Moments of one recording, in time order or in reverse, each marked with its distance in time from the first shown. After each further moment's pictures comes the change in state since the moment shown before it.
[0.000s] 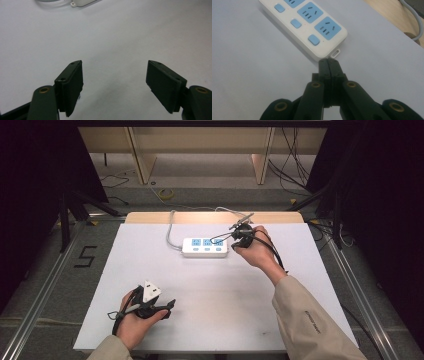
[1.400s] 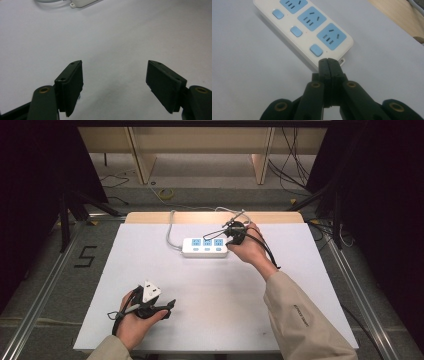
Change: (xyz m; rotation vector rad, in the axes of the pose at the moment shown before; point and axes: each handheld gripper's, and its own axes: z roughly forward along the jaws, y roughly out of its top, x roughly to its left) left arm 0.000 0.000 -0.001 -0.001 -0.006 0.001; right arm 0.003 0.018 0.022 0.030 0.010 0.009
